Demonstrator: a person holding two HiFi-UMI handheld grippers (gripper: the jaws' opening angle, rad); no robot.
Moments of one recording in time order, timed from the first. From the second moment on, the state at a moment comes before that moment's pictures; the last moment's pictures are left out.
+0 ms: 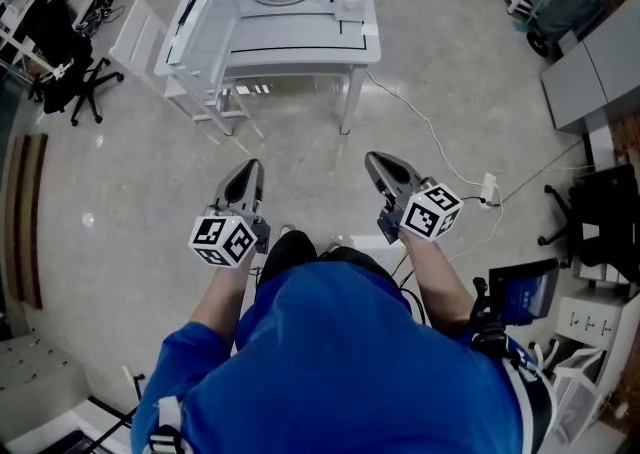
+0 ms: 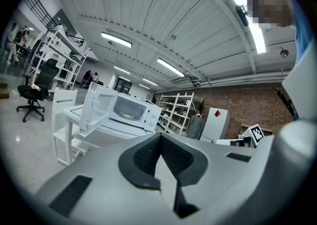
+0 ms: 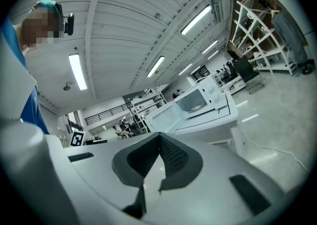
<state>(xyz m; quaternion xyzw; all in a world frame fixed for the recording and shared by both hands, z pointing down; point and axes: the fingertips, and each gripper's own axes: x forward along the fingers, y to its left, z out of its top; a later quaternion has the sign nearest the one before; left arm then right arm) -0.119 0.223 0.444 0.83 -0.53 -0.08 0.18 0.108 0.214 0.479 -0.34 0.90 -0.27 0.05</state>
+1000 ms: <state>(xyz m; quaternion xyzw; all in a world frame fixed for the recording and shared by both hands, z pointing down) -0.137 0.000 0.452 0.85 -0.48 -0.08 0.20 0.058 0.015 0.474 -0.37 0.89 -0.27 0.02</state>
